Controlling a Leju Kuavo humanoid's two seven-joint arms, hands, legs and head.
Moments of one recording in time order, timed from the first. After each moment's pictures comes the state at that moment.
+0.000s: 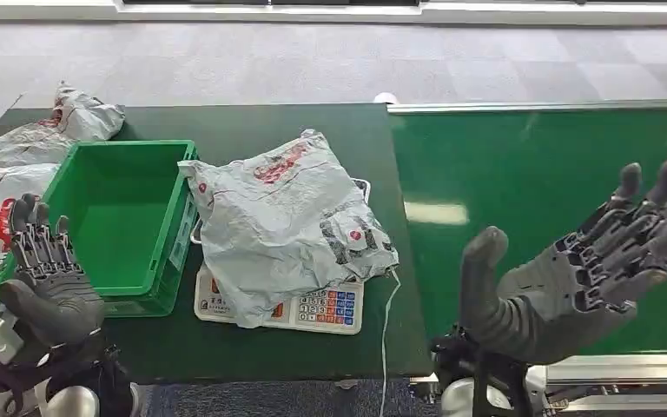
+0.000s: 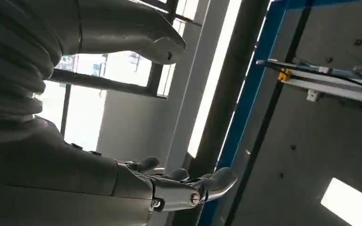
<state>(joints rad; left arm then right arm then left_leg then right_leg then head) 0.08 -0.19 -0.01 -1.83 -0.01 0.23 -0.38 -0.10 0.18 0.38 -2.01 0.50 -0.70 -0.67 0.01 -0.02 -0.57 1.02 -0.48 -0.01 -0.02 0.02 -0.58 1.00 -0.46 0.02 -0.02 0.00</state>
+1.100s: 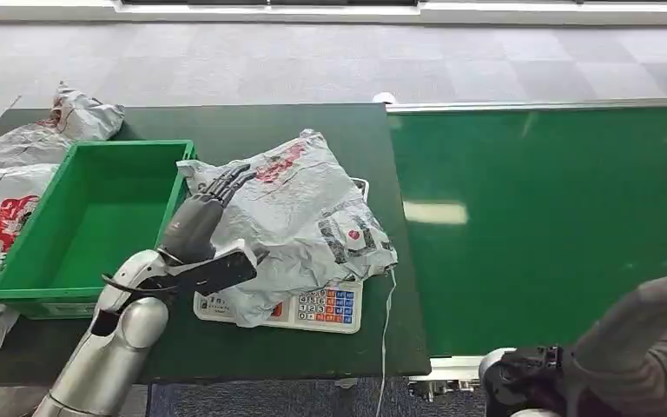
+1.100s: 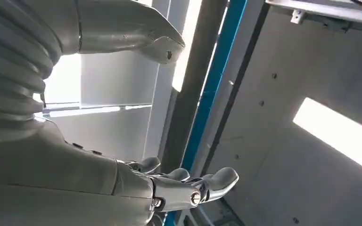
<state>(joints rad) -0.38 0.09 -0.36 -1.39 -0.73 -0.09 -0.14 -0.04 0.27 0.25 -2.23 0.55 -0.70 -0.70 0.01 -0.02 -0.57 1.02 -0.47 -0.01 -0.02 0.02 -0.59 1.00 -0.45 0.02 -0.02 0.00</state>
